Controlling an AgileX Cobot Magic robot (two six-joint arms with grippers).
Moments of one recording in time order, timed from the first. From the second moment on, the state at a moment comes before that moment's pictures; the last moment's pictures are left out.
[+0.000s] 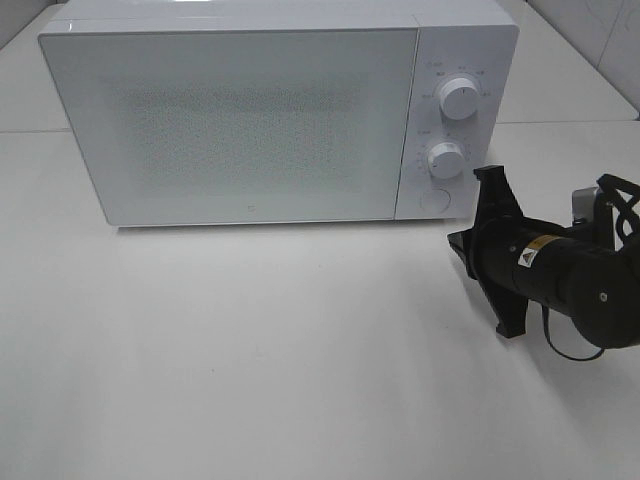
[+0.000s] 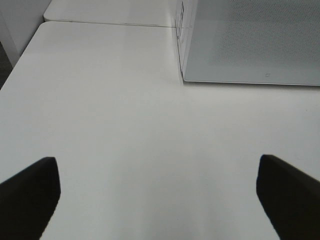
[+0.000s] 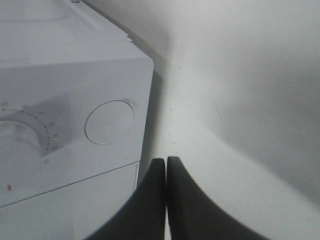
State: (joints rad) left arm 0.03 0.00 -0.52 -0.08 1.08 0.03; right arm 0.37 1.95 -0.53 0.14 -0.84 1.44
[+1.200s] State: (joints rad) left arm 0.03 0.00 -0.52 -0.08 1.08 0.03; right arm 0.36 2.08 -0.75 0.16 -0.88 1.38
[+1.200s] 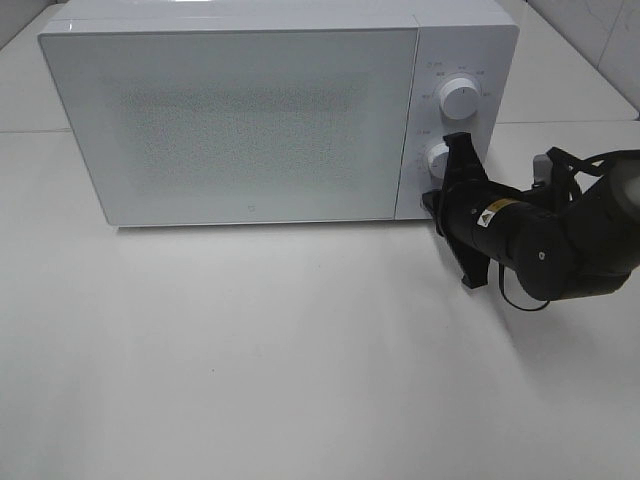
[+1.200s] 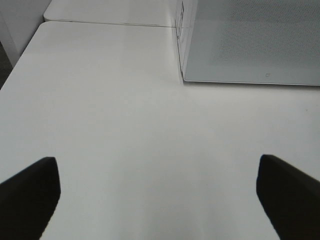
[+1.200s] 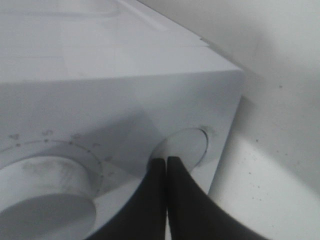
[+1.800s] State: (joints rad) left arm 0.03 0.00 -0.52 -0.08 1.08 0.03; right arm 0.37 2.10 -0.76 0.21 -0.89 1.31
